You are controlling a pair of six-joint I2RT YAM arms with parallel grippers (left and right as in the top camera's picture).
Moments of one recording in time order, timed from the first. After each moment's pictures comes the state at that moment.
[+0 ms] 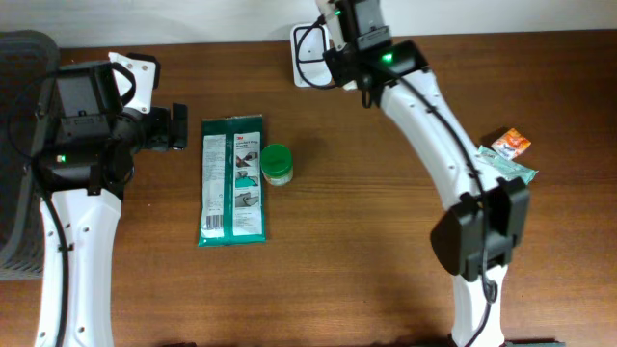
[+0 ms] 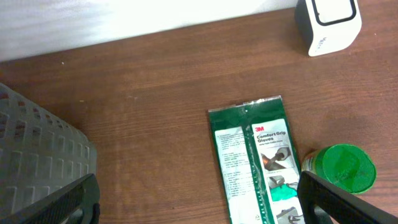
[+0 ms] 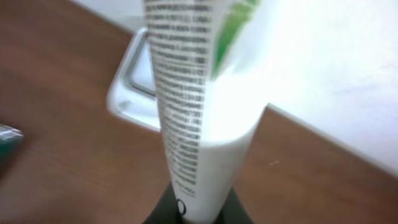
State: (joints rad) left arm 0.07 1.42 1.48 -0.80 0.06 0.21; right arm 0.40 2.17 2.13 -0.71 0.25 -0.21
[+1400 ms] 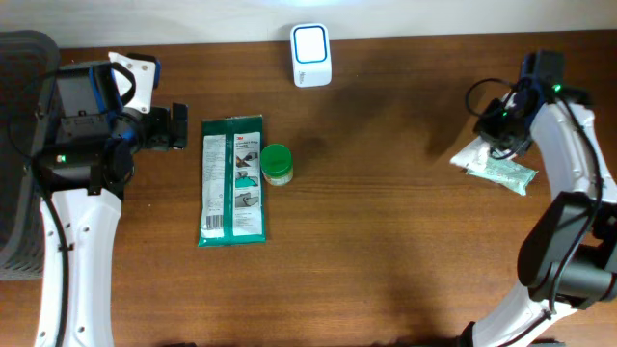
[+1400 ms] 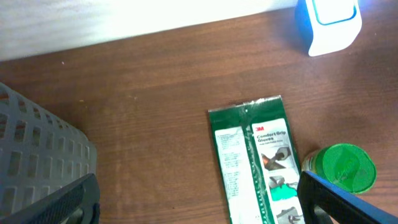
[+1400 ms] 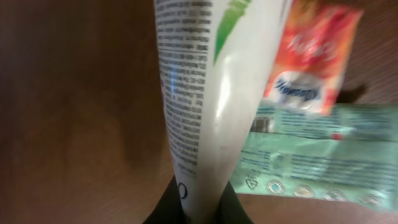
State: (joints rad) left arm 0.07 1.42 1.48 -0.80 0.06 0.21; right arm -0.24 1.92 1.53 -0.87 -0.07 0.40
